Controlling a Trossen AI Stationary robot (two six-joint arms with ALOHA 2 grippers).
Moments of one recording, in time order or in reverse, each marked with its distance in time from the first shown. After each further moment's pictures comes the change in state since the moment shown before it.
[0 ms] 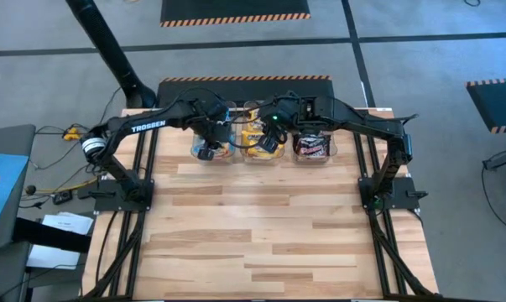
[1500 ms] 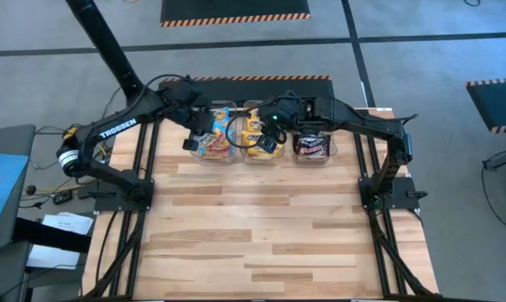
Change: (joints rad) left arm 0.101 -0.237 -0.001 -0.030 0.096 0.120; right arm 0.001 0.000 0.000 0.026 -0.001 0.000
